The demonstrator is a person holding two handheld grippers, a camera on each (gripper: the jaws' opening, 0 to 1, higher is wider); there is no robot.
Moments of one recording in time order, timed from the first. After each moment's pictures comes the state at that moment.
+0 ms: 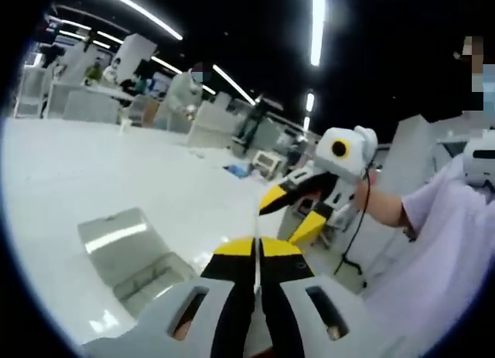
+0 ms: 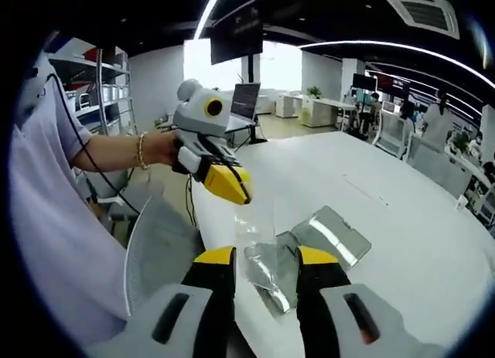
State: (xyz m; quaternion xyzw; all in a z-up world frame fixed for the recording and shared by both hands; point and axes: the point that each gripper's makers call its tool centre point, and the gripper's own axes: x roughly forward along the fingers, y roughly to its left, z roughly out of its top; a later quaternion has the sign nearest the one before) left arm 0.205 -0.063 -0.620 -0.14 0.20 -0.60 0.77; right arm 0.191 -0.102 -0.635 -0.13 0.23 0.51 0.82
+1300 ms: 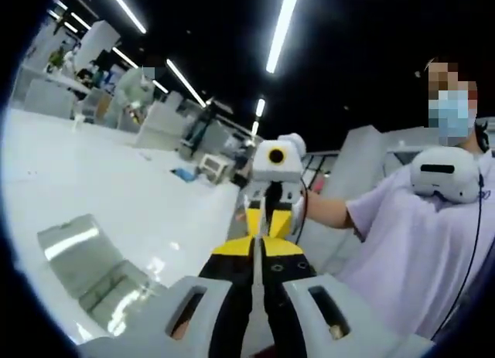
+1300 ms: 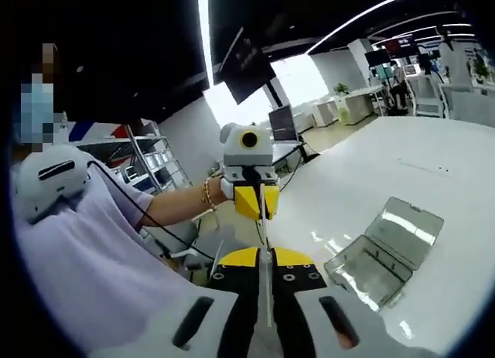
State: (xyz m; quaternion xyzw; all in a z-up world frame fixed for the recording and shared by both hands) left arm 0.177 -0.062 -0.591 -0.19 0.18 -0.69 0.67; right arm 0.153 -0.079 -0.610 0.07 0.27 0.61 0.74
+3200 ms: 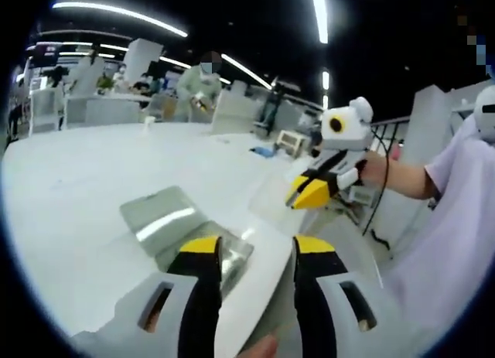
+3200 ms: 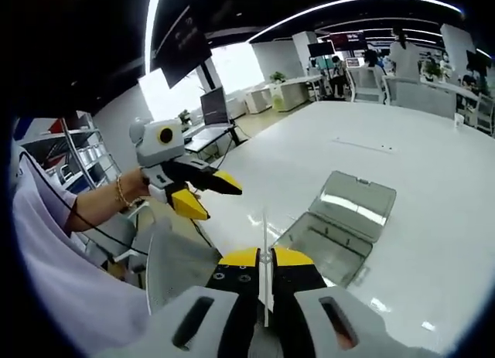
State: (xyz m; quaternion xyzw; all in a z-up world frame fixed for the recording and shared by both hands) left arm 0.201 0.000 -0.665 -0.06 0.21 -0.54 0.81; right arm 0.185 -0.079 -0.676 0.01 0.33 0.43 0.84
